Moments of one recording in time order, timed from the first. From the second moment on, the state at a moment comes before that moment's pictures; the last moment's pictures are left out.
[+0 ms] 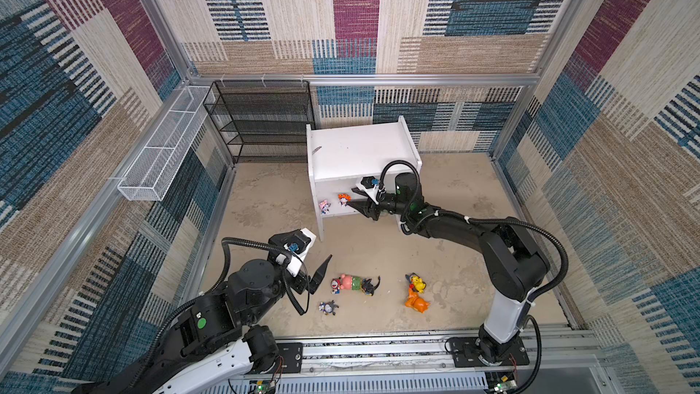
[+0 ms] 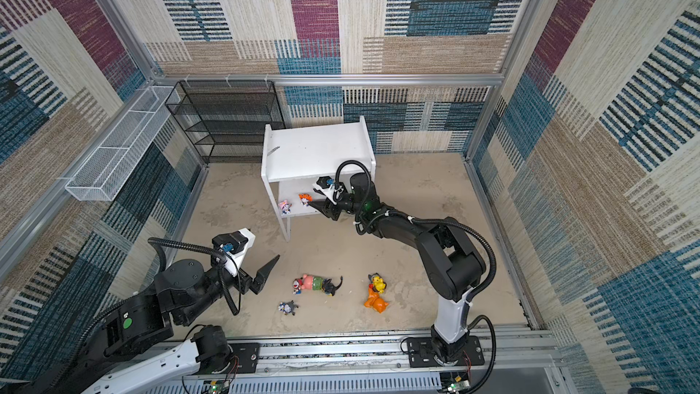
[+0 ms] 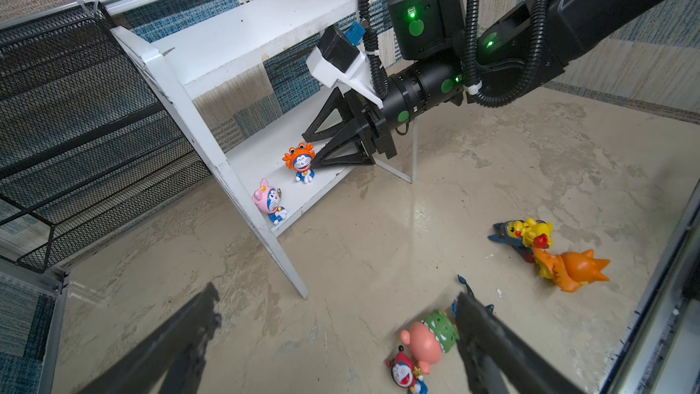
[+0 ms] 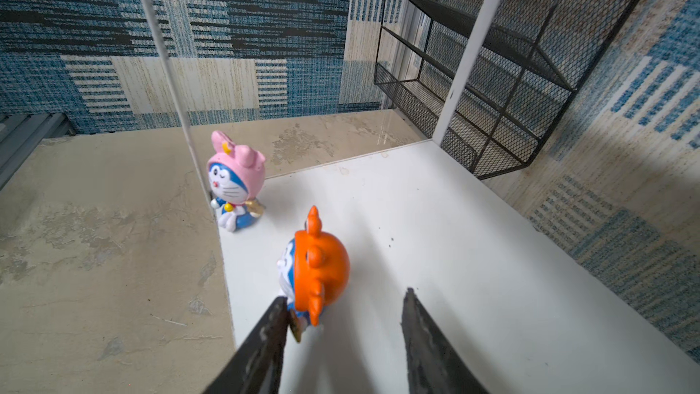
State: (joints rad) left arm -1.00 0.51 0.82 -0.61 -0.41 0.09; right arm 0.56 1.83 1.14 0.45 -0.59 -0.28
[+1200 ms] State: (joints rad) left arm -1.00 0.51 0.82 -0.60 -0.39 0.10; right arm 0.55 1.83 1.16 0.43 -0.59 -0.28
